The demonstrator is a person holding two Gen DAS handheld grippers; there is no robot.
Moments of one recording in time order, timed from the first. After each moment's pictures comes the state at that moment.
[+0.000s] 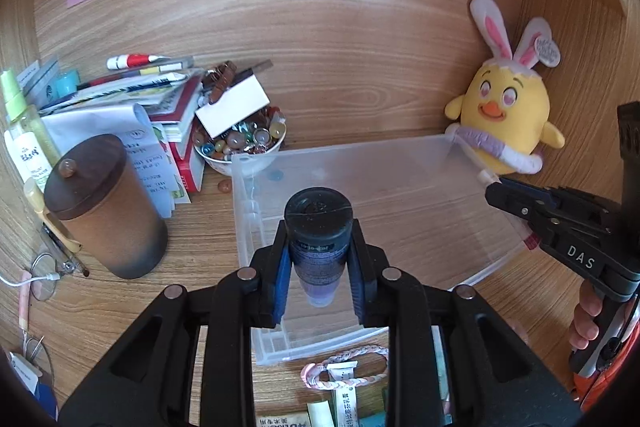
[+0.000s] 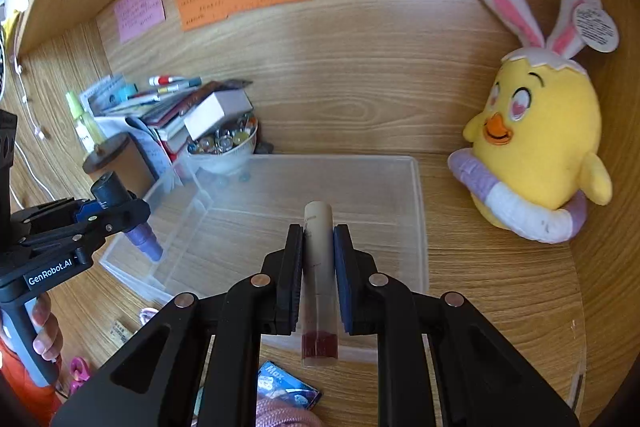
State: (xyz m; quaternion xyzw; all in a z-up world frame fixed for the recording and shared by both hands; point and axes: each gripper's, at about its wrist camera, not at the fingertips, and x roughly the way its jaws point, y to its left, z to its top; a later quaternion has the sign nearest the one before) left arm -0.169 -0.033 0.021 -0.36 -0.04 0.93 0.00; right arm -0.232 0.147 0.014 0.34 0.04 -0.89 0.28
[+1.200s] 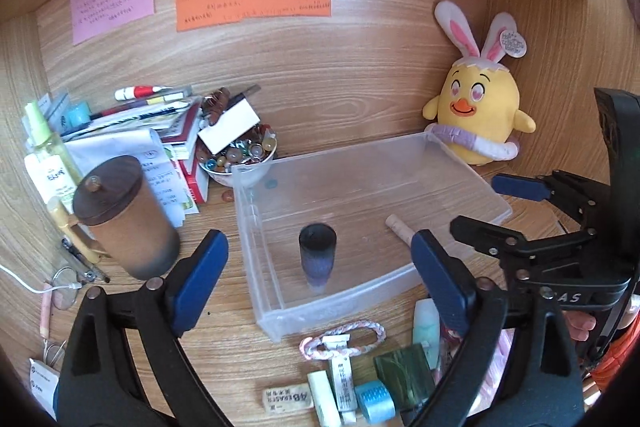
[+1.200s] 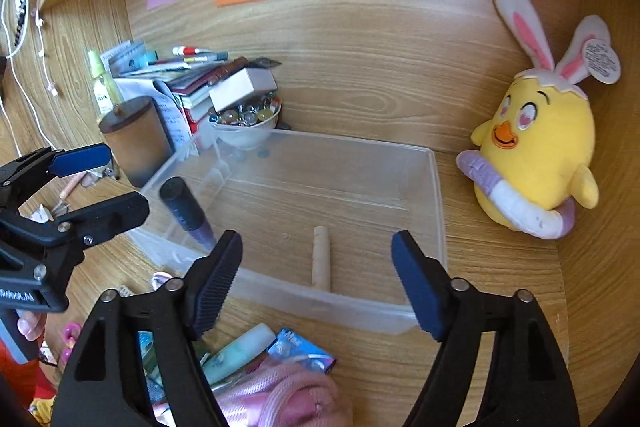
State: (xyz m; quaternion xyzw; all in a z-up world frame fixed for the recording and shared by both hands) left arm -0.125 -0.022 0.043 -0.32 0.00 0.95 0.01; right arm -0.189 0.141 0.023 0.33 0.09 -0.89 0.29
